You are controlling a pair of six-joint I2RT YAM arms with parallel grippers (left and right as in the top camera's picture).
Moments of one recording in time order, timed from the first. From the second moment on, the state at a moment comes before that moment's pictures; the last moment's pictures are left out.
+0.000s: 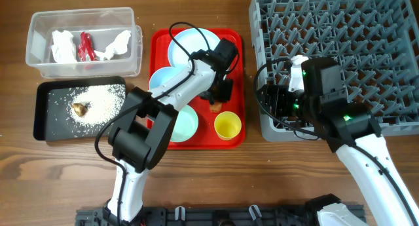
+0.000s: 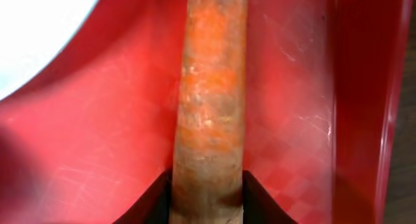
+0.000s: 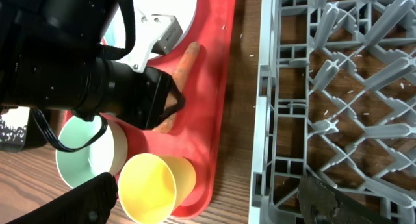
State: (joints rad) left arm -0.59 2.17 1.58 -0.84 0.08 -0.37; right arm 0.29 1.17 1.04 -0.79 -0.18 0.31
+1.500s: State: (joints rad) left arm 0.41 1.74 1.17 -0.89 0.04 -0.79; right arm 0.29 1.17 1.04 -0.75 -0.16 0.31
